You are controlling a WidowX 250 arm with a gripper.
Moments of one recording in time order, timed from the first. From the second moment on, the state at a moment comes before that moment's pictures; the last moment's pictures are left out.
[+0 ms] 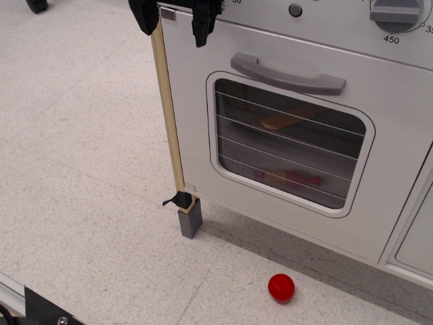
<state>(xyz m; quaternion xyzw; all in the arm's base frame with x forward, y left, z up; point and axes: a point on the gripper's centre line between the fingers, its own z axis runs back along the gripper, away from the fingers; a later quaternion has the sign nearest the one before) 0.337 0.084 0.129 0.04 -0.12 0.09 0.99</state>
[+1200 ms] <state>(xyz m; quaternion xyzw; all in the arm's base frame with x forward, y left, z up) 0.323 0.043 0.101 -0.03 -0.09 0.48 0.87</state>
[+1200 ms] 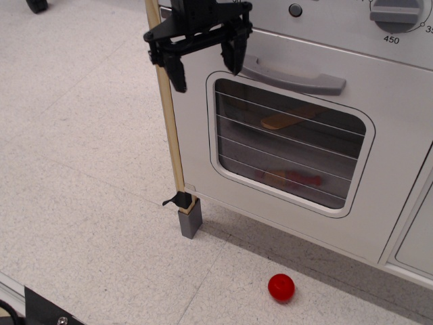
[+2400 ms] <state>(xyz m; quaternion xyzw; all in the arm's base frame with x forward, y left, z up) 0.356 -0.010 0.084 -0.13 -0.14 0.63 0.75</state>
